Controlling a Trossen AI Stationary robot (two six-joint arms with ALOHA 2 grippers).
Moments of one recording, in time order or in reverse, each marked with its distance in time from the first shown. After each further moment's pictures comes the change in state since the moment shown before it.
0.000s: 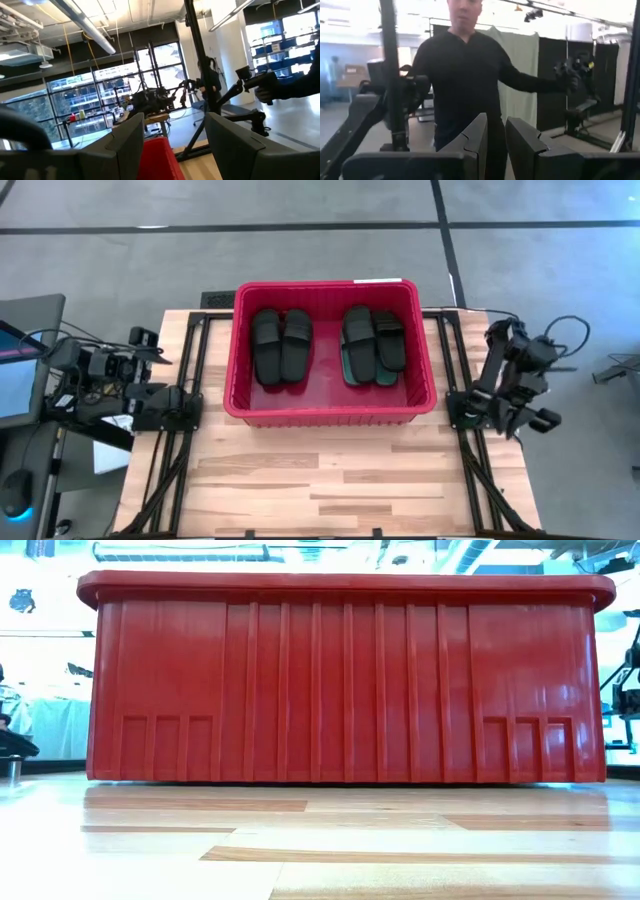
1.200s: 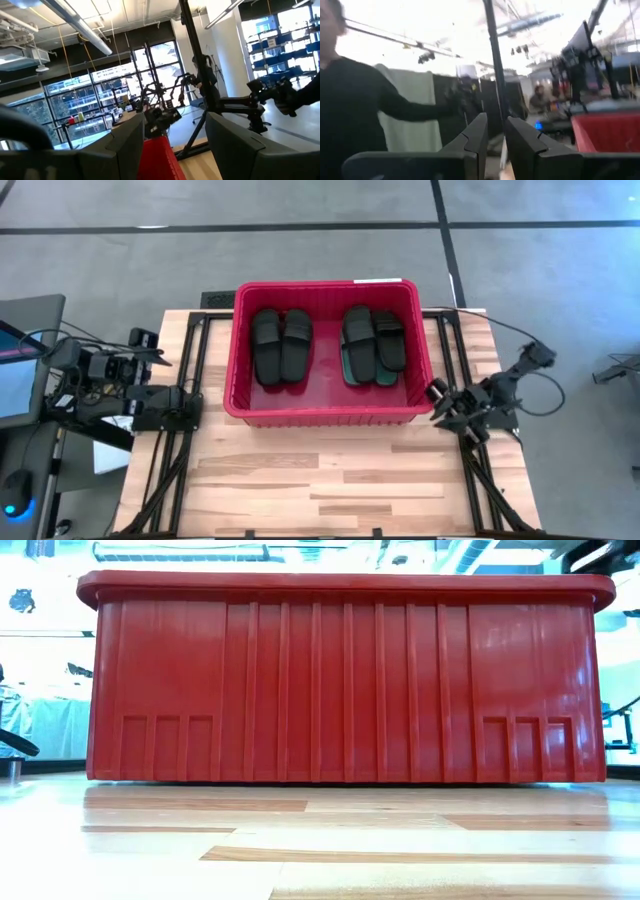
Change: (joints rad) left arm 0.000 0.000 0.000 -0.011 0.023 0.032; right arm -0.470 0.058 -0.540 0.807 0.163 0.078
